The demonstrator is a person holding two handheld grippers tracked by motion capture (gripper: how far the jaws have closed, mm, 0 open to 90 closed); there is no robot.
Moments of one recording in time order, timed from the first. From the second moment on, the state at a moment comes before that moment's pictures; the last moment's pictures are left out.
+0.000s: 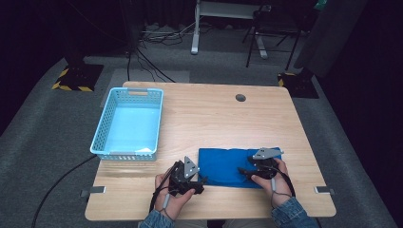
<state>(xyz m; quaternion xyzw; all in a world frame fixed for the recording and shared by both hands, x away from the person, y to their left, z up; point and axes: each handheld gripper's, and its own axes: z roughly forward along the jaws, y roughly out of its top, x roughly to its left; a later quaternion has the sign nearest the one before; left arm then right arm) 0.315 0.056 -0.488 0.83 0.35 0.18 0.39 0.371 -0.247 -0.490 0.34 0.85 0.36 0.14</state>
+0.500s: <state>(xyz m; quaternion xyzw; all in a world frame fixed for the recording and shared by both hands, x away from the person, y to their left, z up) 0.322 0.044 -0.494 0.84 0.34 0.16 0.39 0.347 -0.307 -0.461 0.38 0.80 0.42 0.19</state>
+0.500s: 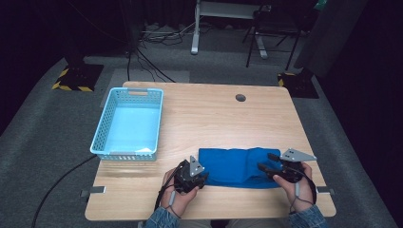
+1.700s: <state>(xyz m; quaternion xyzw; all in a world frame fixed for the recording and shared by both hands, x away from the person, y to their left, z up) 0.296 0.038 -0.465 0.83 0.31 0.19 0.42 0.315 -0.383 -0.458 0.43 0.78 0.41 0.20</state>
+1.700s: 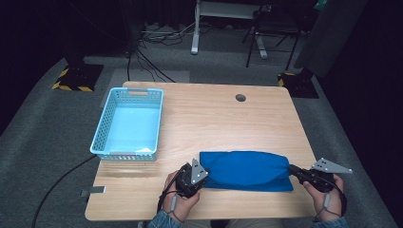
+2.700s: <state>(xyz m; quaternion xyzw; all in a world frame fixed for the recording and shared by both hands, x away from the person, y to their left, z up) 0.355 0.031 -0.446 0.80 0.39 0.23 0.38 0.368 -0.383 -0.452 0.44 0.73 0.43 0.28</state>
